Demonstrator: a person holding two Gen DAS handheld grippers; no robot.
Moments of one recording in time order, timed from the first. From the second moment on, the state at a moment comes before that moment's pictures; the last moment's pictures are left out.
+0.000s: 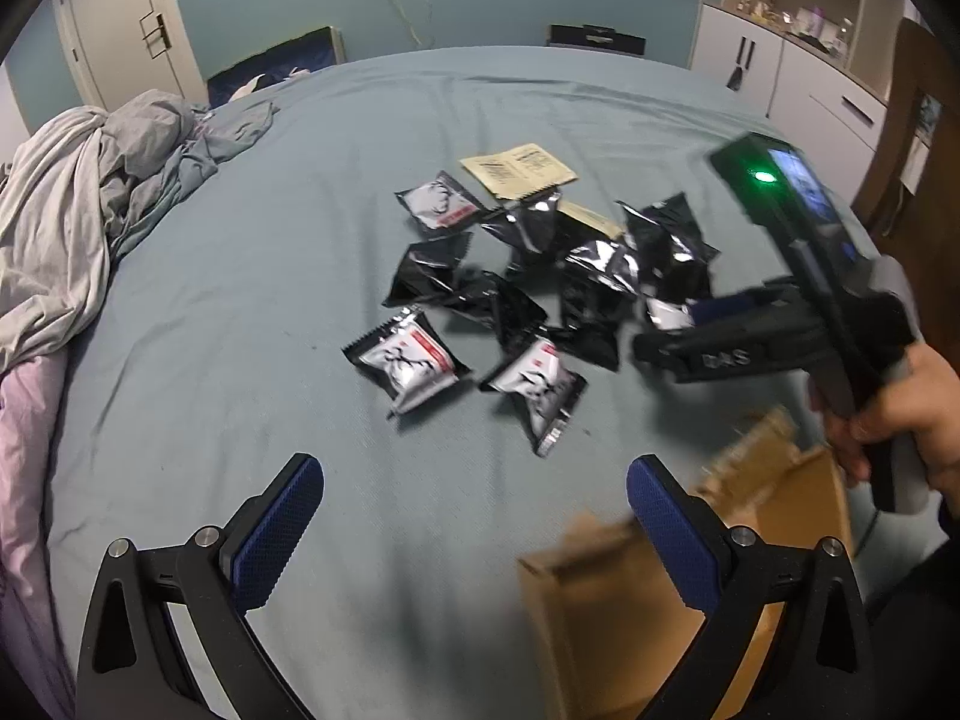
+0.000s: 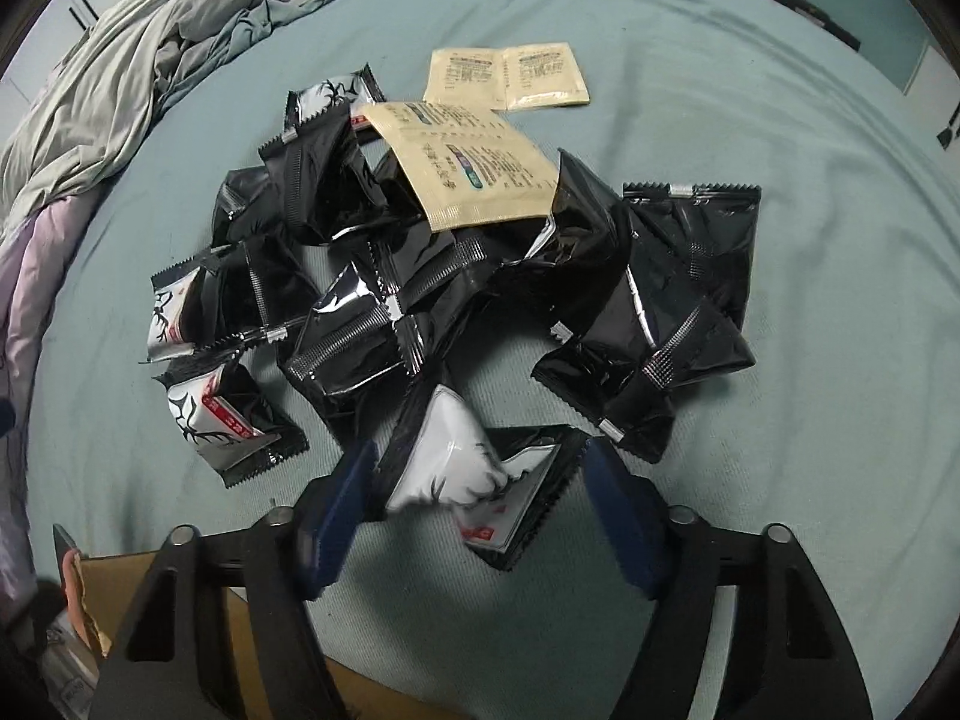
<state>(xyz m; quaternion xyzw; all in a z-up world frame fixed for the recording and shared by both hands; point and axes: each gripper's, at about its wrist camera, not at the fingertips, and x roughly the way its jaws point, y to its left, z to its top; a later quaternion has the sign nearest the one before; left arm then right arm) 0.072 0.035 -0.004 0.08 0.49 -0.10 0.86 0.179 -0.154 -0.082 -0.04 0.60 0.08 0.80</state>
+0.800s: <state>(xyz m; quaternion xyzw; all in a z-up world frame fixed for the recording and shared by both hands) 0.190 0.075 -0.089 -0.07 0.58 -0.08 0.81 0.030 -0.194 0.049 0.08 0.44 0.11 0.88</state>
